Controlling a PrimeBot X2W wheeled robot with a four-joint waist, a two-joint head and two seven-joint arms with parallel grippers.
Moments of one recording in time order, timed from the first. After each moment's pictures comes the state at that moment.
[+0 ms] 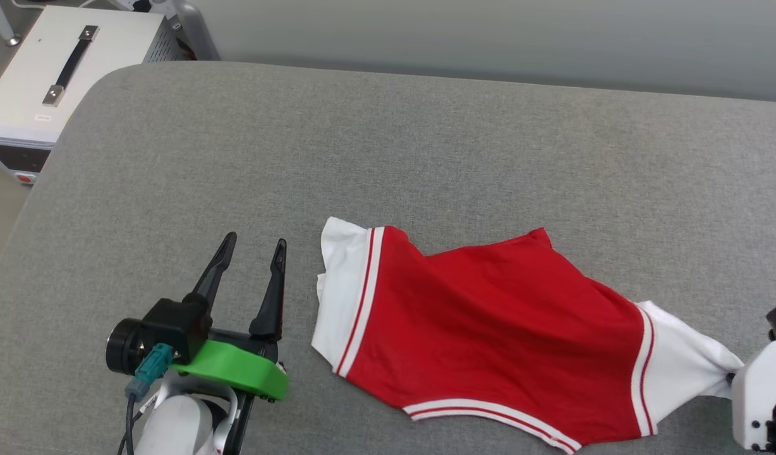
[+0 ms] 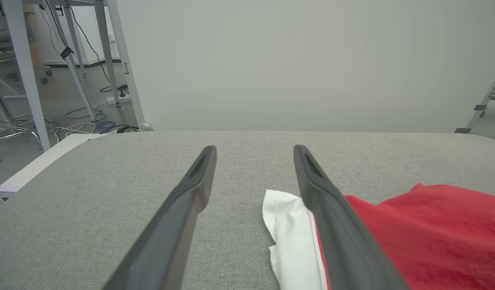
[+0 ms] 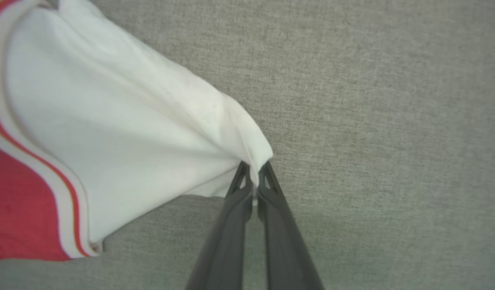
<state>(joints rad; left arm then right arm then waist) -0.12 0.16 -0.14 0.10 -0.23 -0.13 -0.26 -0.03 -0.37 -0.10 0.11 0.31 0.13 0.74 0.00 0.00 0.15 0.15</state>
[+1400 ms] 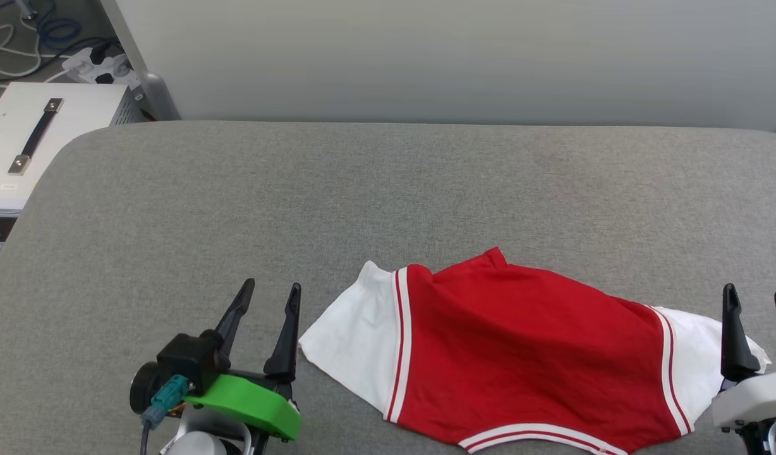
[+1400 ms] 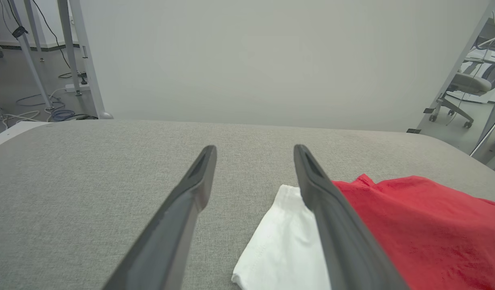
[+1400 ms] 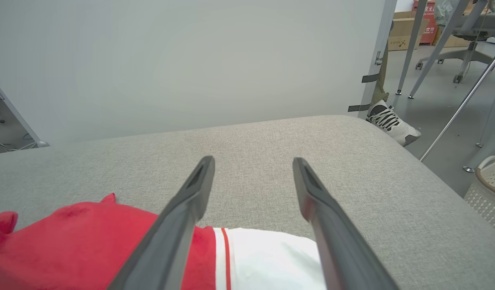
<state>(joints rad) -0.05 0.15 -0.17 0.15 -0.30 -0.13 -0.26 0.02 -0.16 -0.24 0.03 0.23 0.13 -0.07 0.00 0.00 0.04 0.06</state>
